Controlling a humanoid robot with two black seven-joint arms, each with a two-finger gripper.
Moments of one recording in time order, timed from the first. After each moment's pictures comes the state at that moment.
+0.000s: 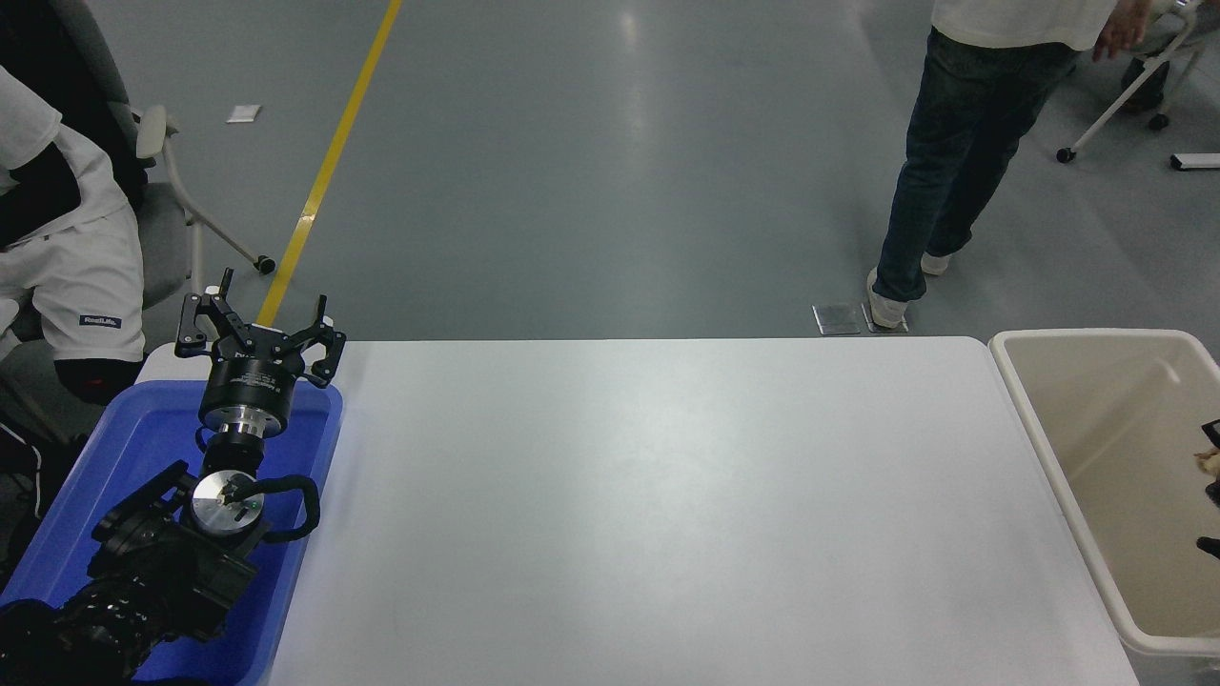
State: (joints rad) left arm -0.66 0.16 -0.93 -0.29 -0.24 -0.66 -0.40; right arm 0.69 -0.46 -0.27 0.10 -0.15 -0.13 -0.09
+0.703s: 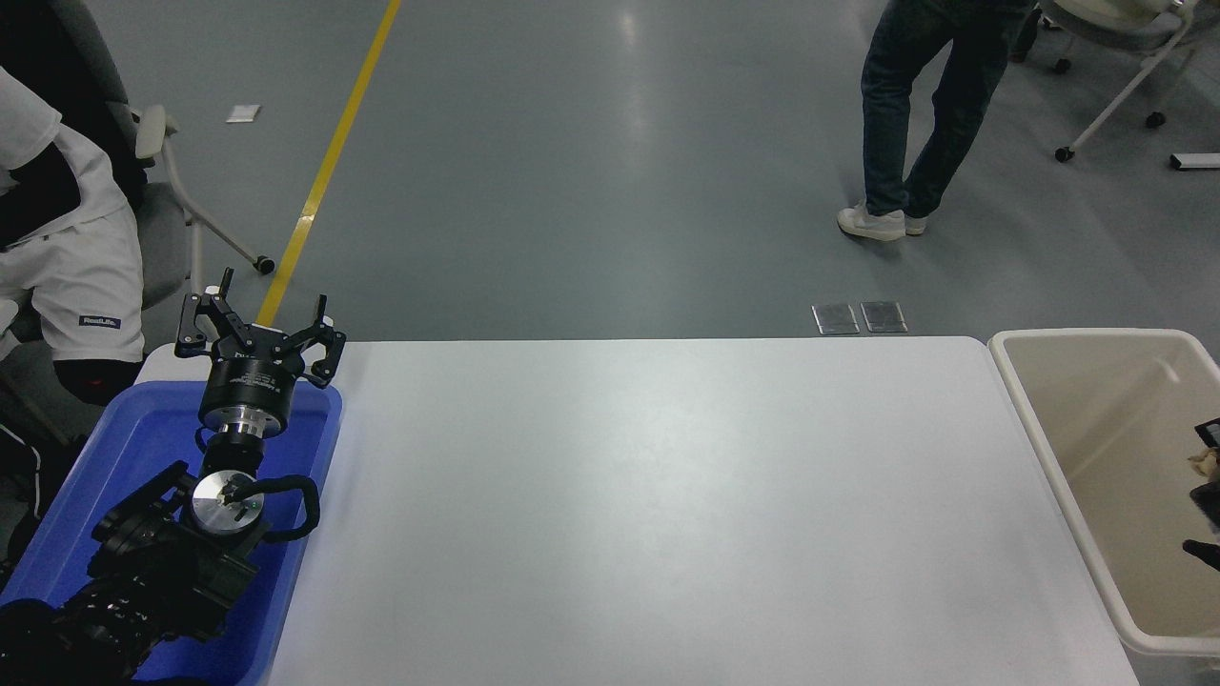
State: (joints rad) left arm -0.66 0.16 -0.93 -0.29 -0.24 -0.66 -0.40; right arm 0.69 -0.45 -0.28 0.08 -0.15 -0.18 -0.09
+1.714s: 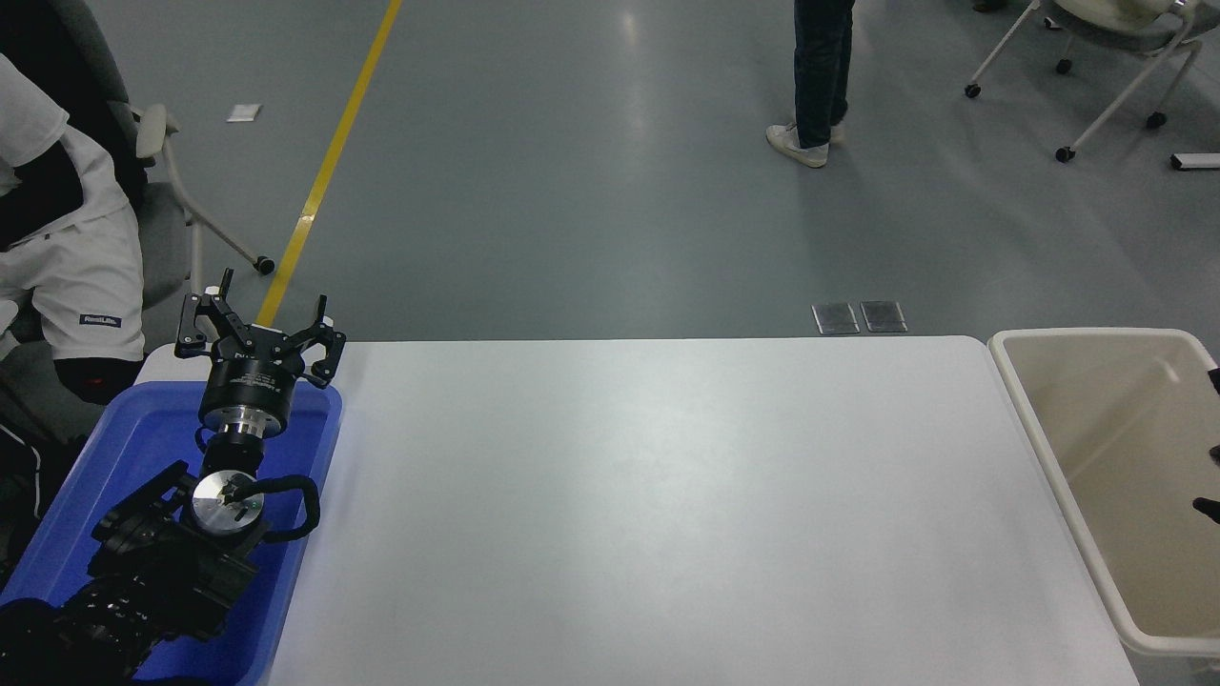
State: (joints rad) left arm -0.66 0.16 -0.93 -0.29 -0.24 -0.66 -0.40; right arm 0.77 -0.54 -0.03 0.20 -0.16 -0.17 -0.09
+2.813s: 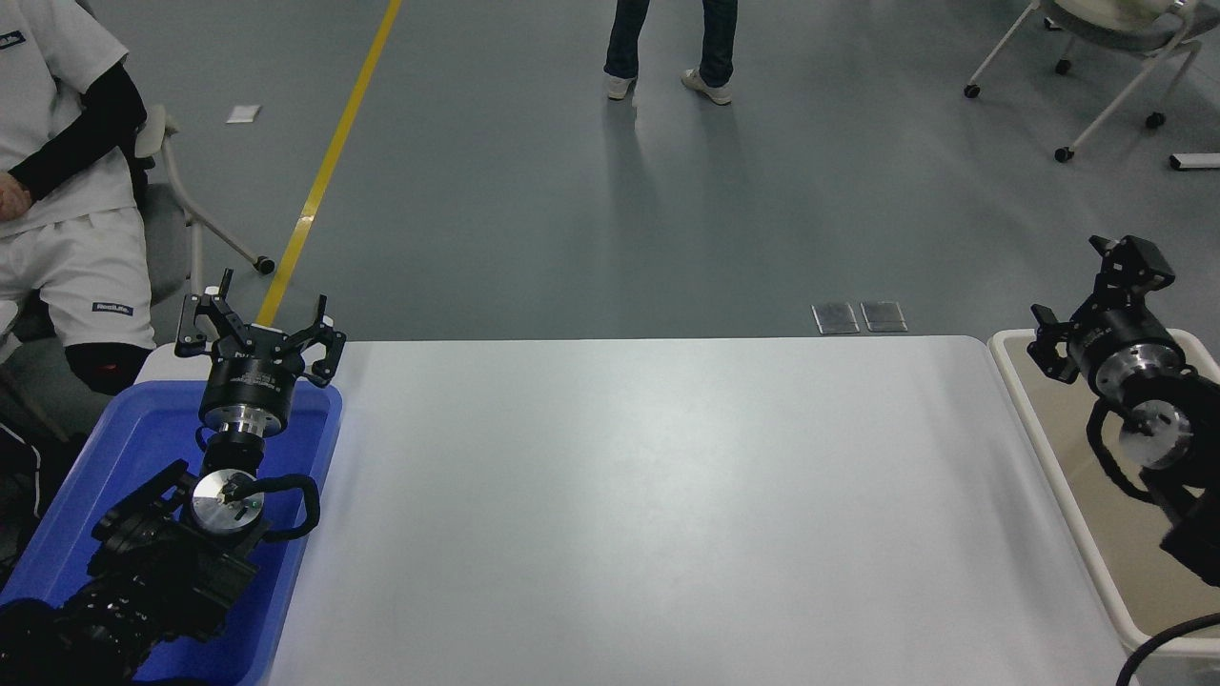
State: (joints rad) left arm -0.66 0.16 -0.93 -0.29 -0.24 -0.66 -0.40; right arm 0.70 -0.38 0.61 0.44 0.02 0.20 0.39
